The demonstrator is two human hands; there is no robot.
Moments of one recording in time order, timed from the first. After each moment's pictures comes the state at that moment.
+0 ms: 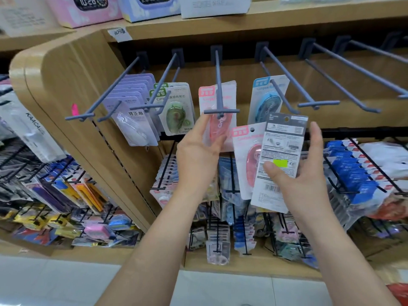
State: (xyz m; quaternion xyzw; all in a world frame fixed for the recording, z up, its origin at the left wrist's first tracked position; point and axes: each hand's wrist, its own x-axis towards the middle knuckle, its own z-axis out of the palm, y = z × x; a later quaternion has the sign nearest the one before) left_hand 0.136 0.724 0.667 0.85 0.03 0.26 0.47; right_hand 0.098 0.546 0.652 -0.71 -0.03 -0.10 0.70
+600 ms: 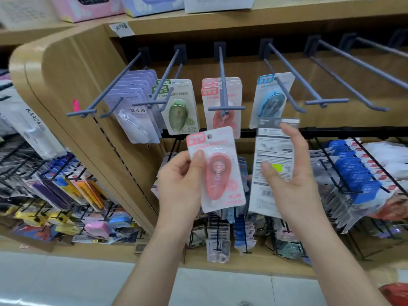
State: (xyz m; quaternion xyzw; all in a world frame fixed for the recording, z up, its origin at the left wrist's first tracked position) left_hand 0.064 0.731 0.673 0.66 0.08 0.18 0.72; right_hand 0.090 0.559 0.652 -0.75 -0.12 -0.11 0.64
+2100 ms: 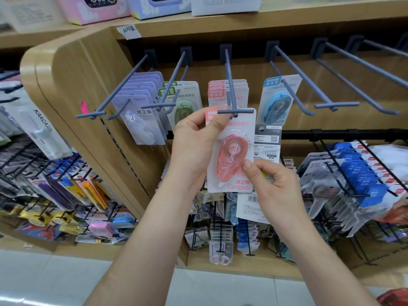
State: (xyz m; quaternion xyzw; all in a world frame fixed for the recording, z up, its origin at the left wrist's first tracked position) left_hand 0.116 0.731 0.716 0.62 -0.01 0.13 0.78; right_hand 0.093 0.590 0.647 -0.74 -0.10 -0.06 0.67
